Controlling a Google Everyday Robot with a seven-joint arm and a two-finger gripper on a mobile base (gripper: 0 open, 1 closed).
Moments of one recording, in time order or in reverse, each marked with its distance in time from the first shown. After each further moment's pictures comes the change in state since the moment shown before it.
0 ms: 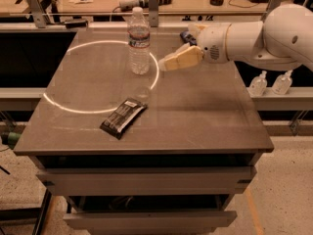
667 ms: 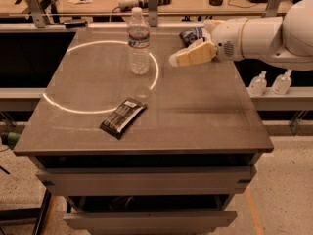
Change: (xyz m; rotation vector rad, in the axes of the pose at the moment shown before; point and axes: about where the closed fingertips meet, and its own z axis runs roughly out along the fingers) arm -0.006 -0.012 -0.033 0.087 0.019 0.002
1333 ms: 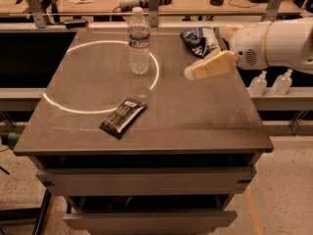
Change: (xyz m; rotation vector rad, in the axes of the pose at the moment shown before) arm 0.014 0.023 -0.058 0.020 0.098 -0.015
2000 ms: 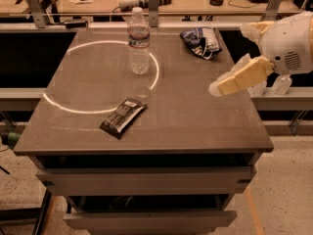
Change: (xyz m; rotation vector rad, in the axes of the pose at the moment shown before) arm -0.003 0.044 -0.072 -0.020 0.145 -0.116
